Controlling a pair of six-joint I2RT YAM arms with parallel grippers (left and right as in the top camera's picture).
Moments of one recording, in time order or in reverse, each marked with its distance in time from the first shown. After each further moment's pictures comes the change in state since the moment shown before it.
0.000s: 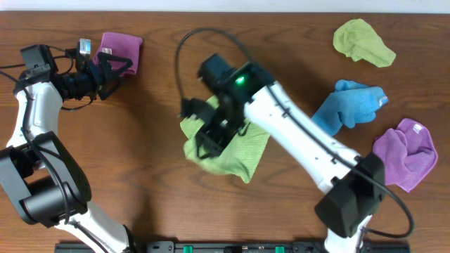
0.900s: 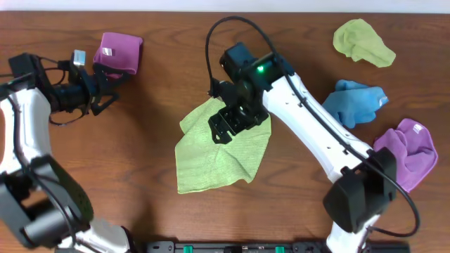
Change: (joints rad) left arm 0.045 -0.155 0.000 -0.356 -0.050 0.145; right arm -0.159 -0.037 -0.099 0.070 0.206 0.223
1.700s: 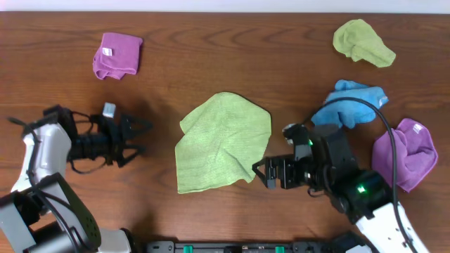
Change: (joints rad) left arm 0.000 -0.135 -0.478 -0.112 0.016 0.112; right arm -0.167 -0.971 -1.004 0.555 -0.066 0.437
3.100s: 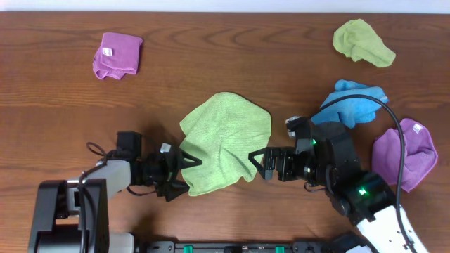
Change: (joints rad) left arm -0.452 -0.033 -0.486 0.789 -0.031 -0.752; right arm -0.002 -0.005 -0.002 0.137 -0.026 0.115
